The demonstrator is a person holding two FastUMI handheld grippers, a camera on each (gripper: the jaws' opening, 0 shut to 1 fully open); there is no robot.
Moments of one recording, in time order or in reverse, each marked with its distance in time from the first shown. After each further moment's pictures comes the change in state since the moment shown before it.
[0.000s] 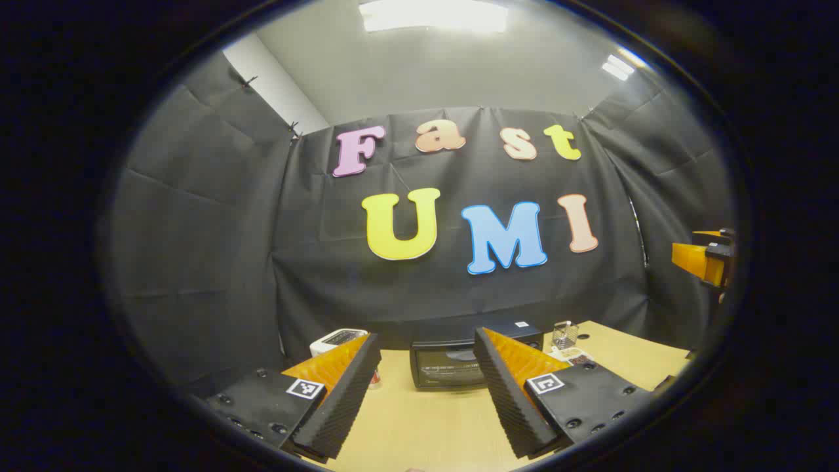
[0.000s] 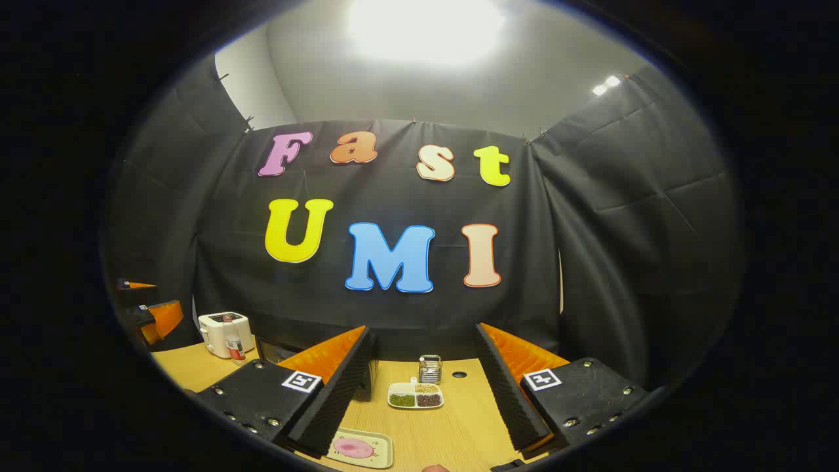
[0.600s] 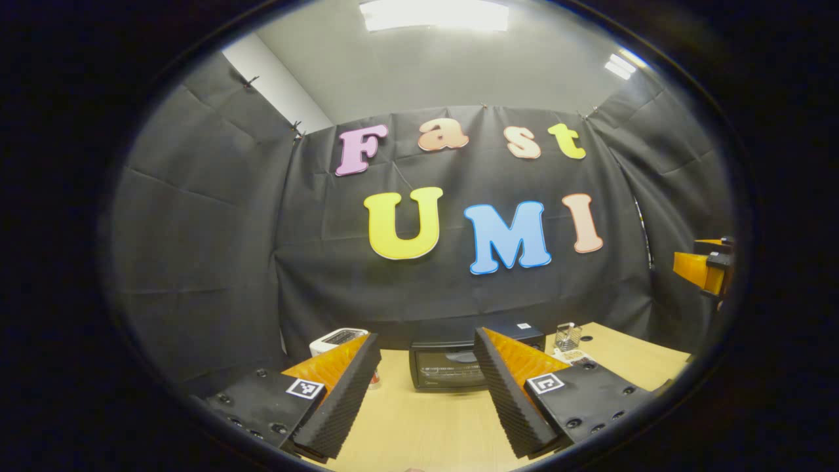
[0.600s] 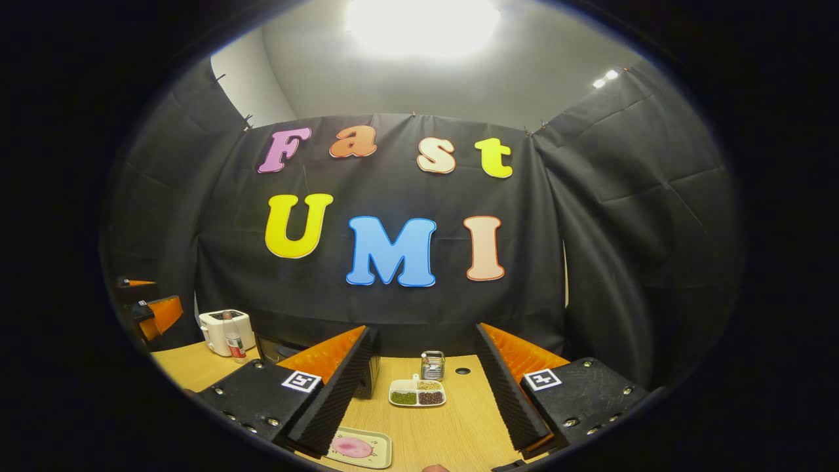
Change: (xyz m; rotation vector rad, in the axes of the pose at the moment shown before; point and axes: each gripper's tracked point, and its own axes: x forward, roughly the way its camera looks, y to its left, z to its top) left arm 0.010 -0.013 0.002 -0.012 -0.004 0.021; right arm 0.012 -0.008 -0.014 0.006 0.021 0.024
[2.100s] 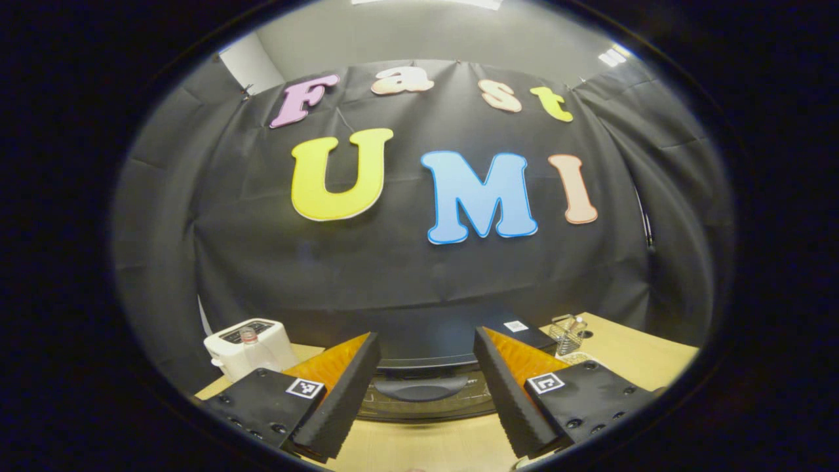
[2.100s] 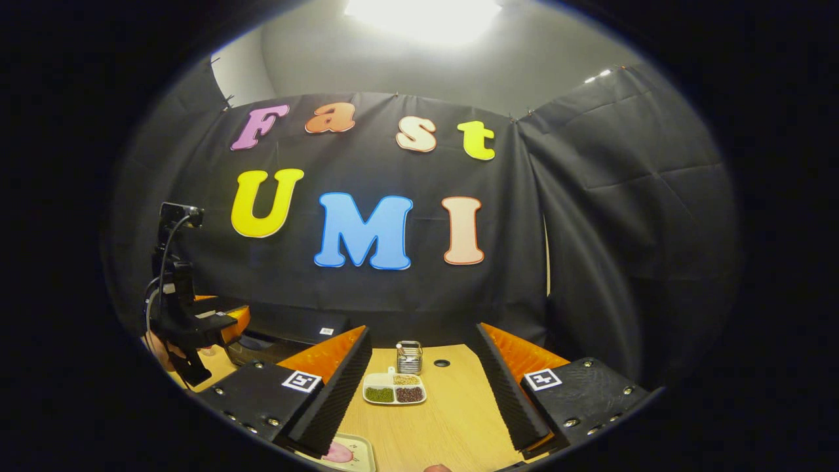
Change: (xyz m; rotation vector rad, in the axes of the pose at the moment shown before) left arm 0.265 -0.106 -0.121 -0.019 0.126 -0.190; right arm 0.055 -0.015 -0.044 -0.029 0.072 -0.148
